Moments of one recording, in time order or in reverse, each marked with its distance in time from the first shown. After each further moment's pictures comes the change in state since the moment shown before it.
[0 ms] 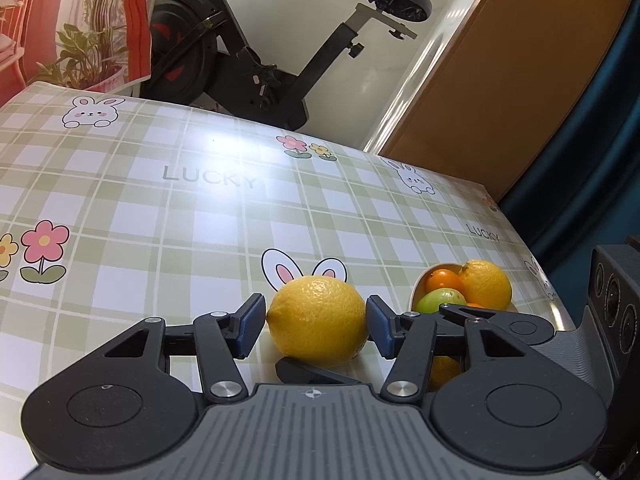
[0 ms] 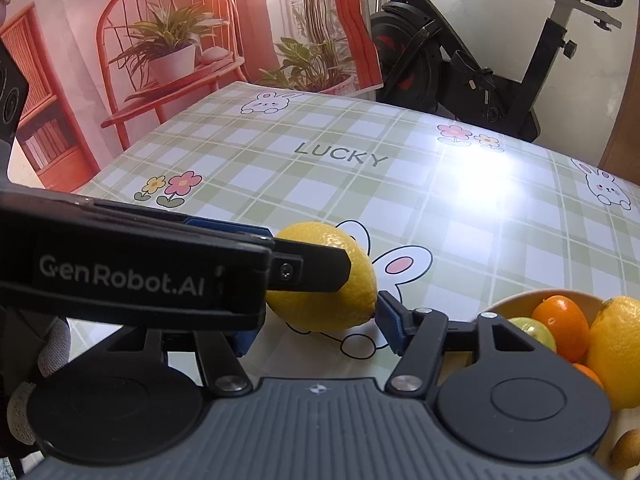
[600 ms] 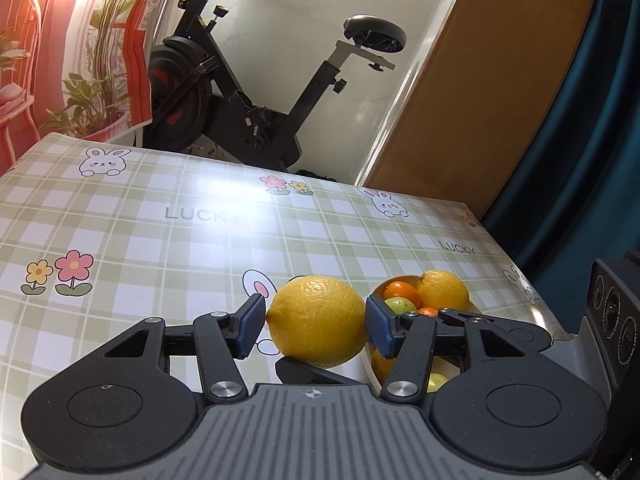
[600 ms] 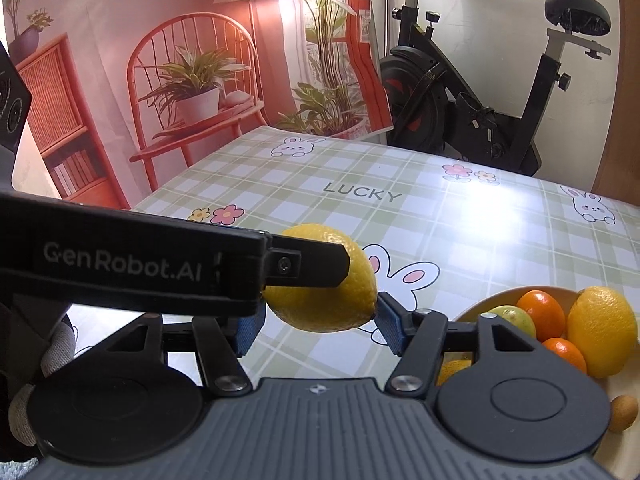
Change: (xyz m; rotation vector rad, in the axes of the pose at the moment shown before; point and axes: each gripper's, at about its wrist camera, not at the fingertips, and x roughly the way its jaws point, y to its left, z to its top) left arm -0.059 -0.043 -0.006 0.069 -0.104 0.032; right arm -0.060 0.018 -0.017 -0.019 -0.155 0.031
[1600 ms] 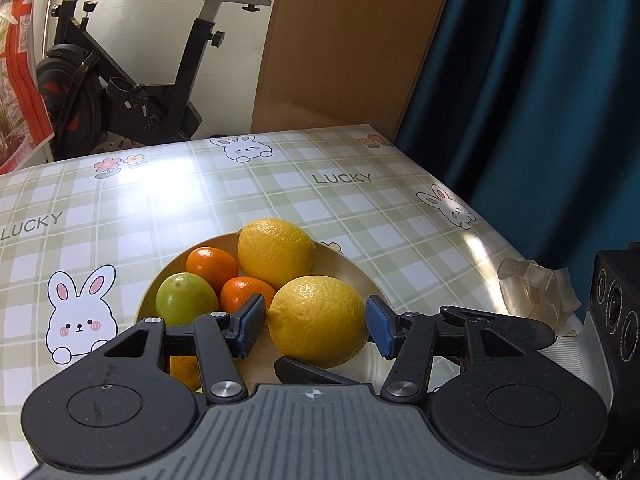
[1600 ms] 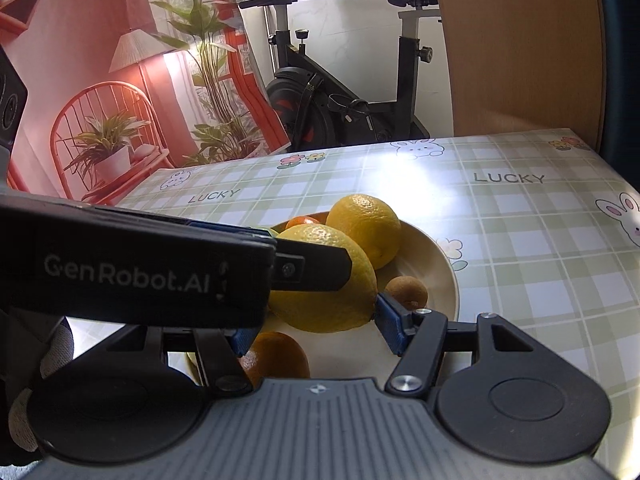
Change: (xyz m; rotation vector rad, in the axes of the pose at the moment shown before) left arm 0.074 -0.137 -0.027 0.231 0.146 -0.114; right arm -0.100 -0.130 -0.070 0.260 -0.061 -0.149
